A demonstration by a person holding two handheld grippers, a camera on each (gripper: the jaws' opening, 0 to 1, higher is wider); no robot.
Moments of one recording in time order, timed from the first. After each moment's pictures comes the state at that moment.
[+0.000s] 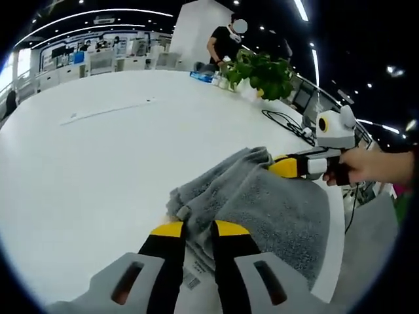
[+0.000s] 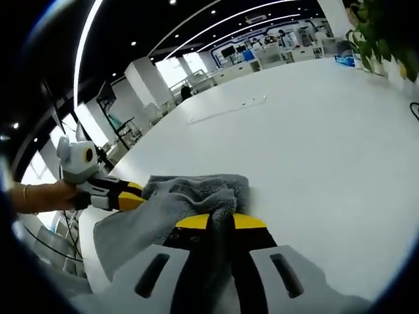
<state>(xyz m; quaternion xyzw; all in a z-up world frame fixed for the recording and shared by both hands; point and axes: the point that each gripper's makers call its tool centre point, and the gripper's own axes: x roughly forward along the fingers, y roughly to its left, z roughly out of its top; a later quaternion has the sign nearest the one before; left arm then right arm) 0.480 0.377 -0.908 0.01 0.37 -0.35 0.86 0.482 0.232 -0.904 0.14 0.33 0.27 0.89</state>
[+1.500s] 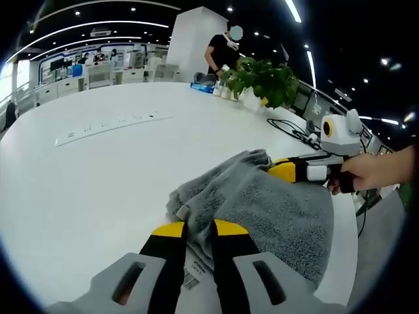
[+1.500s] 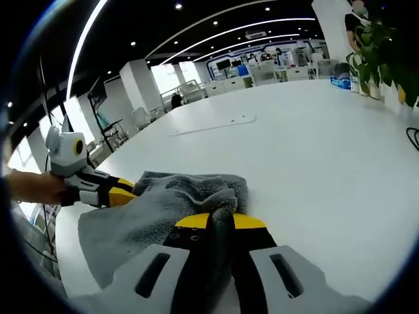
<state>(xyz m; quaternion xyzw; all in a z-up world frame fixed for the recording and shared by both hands) 0.517 0.372 -0.906 0.02 0.33 -0.36 0.87 0.517 0.228 -0.905 0.09 0.29 0.23 0.93</state>
